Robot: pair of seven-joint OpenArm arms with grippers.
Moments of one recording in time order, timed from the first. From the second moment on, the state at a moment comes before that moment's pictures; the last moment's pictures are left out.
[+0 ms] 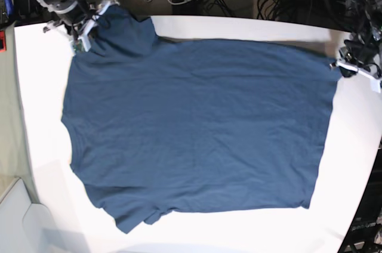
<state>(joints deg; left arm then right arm) 17.6 -17.1 -34.5 100.7 -33.4 -8.7 52.6 -30.2 -5.7 26.8 115.2 -2.9 40.0 -40.7</state>
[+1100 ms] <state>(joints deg) 9.1 -15.5 -34.6 112.7 -33.5 -8.8 53.3 -12.5 -4.8 42.7 117.0 7.1 40.2 -41.6</state>
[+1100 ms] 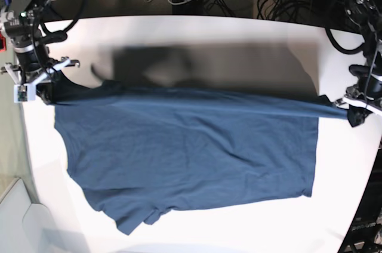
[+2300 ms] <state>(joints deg) 26.3 -15.4 -38.8 107.7 -33.0 -8.8 54.3 -32.4 -2.4 34.3 116.9 7.5 40.1 -41.0</state>
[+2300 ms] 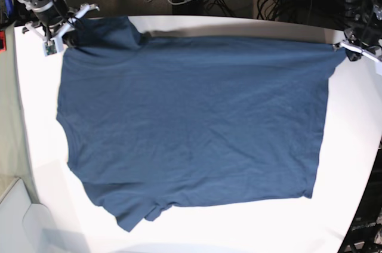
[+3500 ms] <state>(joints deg) 16.0 -16.2 -38.8 101.1 -32.7 -8.7 54.6 -22.0 2.0 28.7 115.5 7.4 40.1 -43.8</state>
